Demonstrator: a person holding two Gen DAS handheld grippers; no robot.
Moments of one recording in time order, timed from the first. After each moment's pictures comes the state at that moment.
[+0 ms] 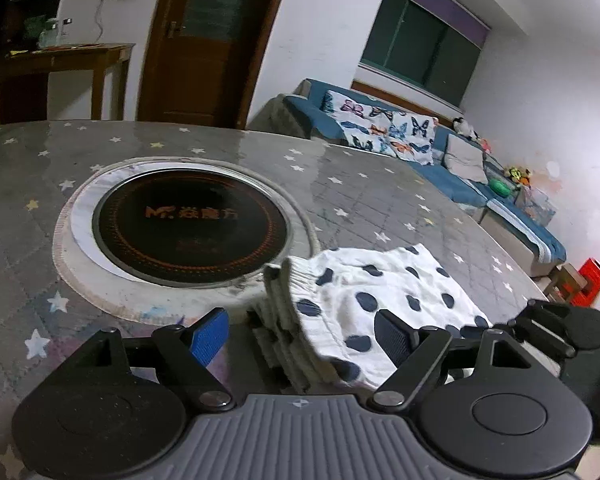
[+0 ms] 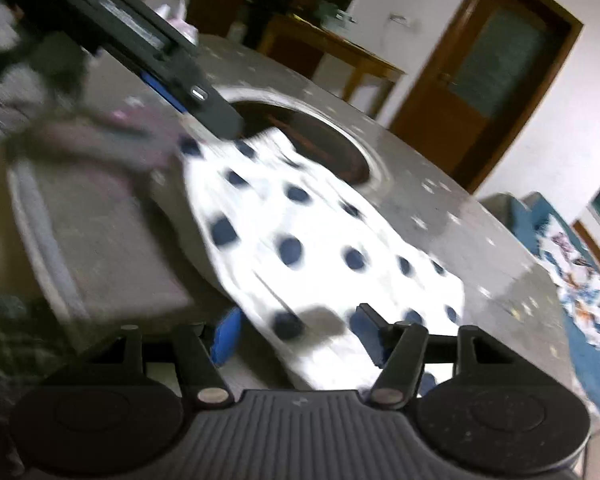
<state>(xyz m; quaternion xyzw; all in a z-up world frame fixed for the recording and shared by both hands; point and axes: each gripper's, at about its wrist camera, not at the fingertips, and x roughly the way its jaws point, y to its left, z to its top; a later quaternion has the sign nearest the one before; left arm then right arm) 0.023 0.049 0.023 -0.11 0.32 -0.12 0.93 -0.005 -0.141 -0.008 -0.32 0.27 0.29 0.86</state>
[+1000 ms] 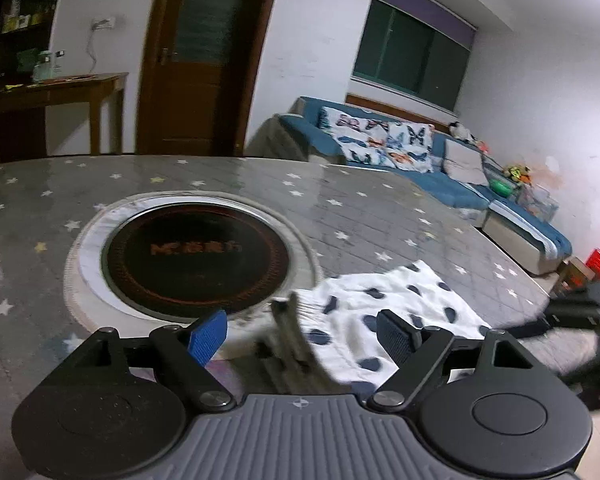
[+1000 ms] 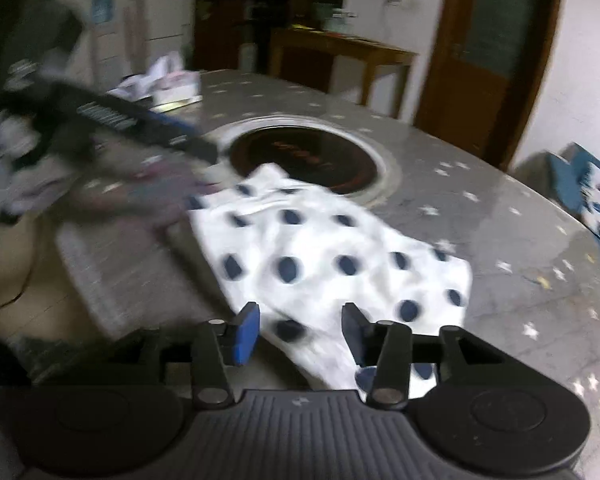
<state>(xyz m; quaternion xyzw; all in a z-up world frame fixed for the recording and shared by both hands) 0.027 0.056 0.040 -0.08 0.29 -0.10 0.95 0.012 -0.179 0.045 -0.21 0.32 0.38 0.85</state>
